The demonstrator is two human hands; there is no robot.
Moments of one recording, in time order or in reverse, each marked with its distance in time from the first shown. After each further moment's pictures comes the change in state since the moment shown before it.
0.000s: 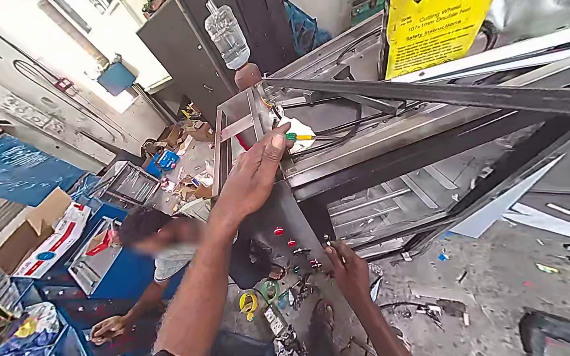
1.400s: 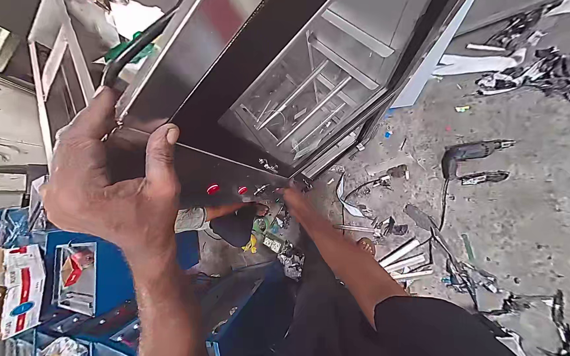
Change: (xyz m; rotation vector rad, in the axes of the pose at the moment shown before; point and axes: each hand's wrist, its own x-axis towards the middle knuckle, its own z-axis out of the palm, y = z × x) left_hand -0.053 -0.024 0.043 0.600 0.445 0.212; right_hand -0.033 0.125 0.110 0.703 -0.009 1.050
